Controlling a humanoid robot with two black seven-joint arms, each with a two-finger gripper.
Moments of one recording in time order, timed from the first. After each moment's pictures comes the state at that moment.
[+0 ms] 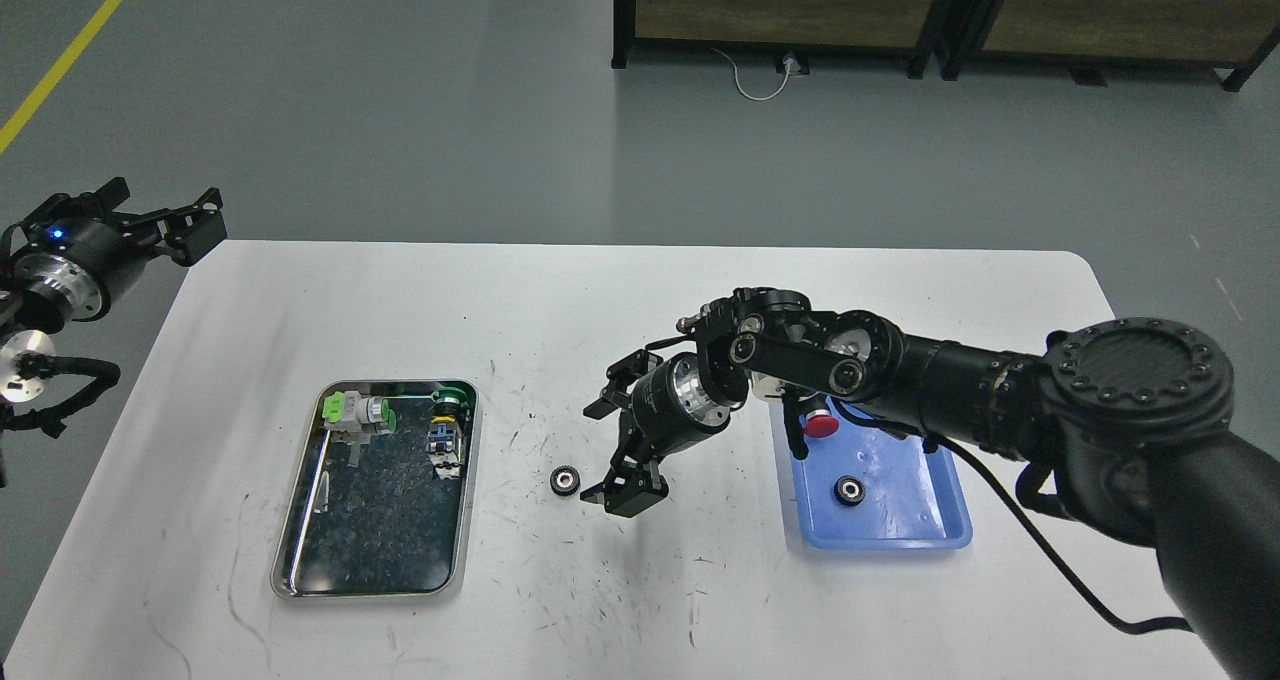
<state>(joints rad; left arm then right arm) -0.91 0.36 -0.03 -0.13 -0.06 -0.37 -0.30 1.10 0.02 -0.21 0.72 -0.56 0.58 -0.10</state>
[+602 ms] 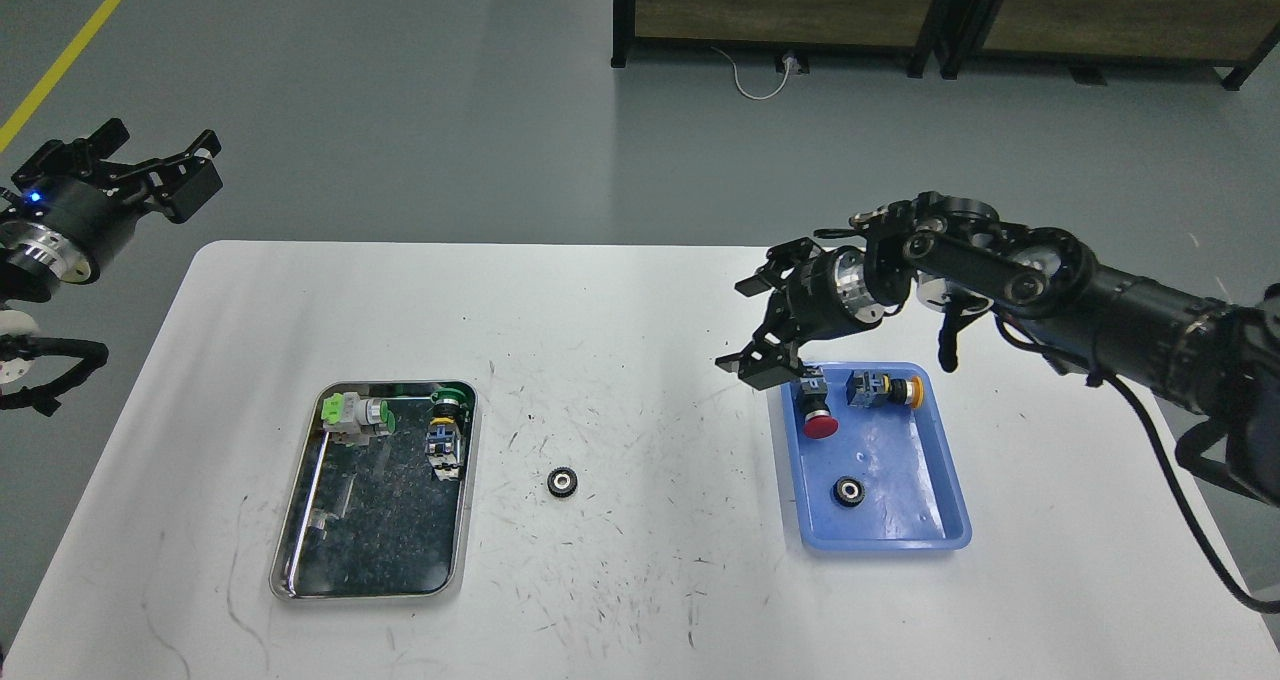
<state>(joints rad) -0.96 0.36 -0.04 -0.15 -0.06 -0.49 -0.45 1.14 -0.41 -0.02 0.74 -0.56 0.58 -0.09</state>
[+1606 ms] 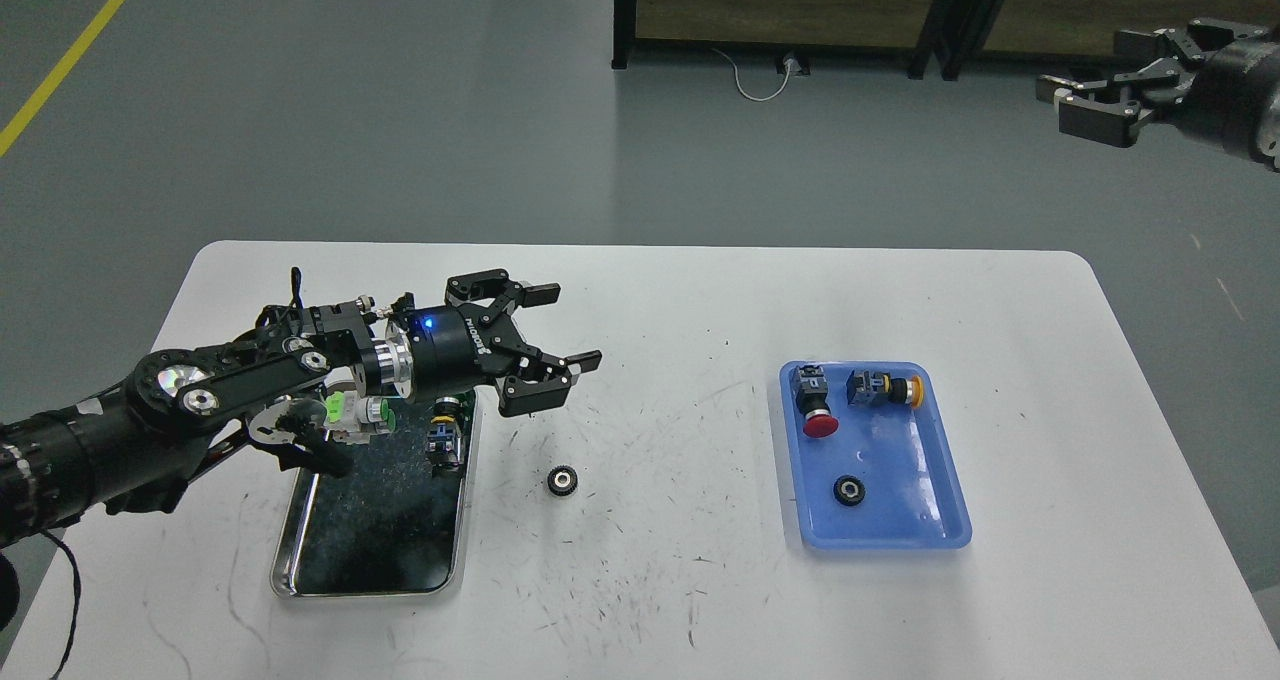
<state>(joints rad) -0.92 0.26 0.04 -0.90 0.53 -0.37 -0.37 1.06 -0.86 0.46 0.73 -0.44 0.56 -0.07</state>
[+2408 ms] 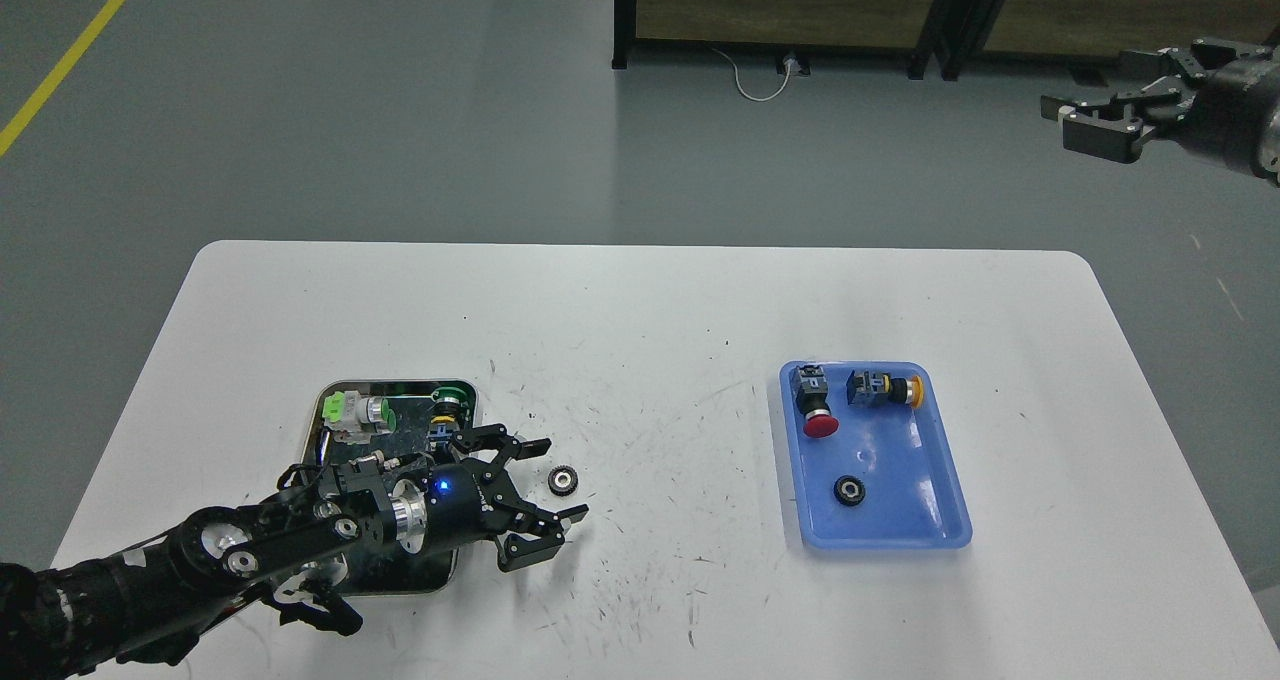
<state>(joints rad) -0.68 0.21 0.04 -0.83 0.64 -0.21 -0.32 1.04 -0.87 0.46 0.73 -0.44 0.55 -0.07</state>
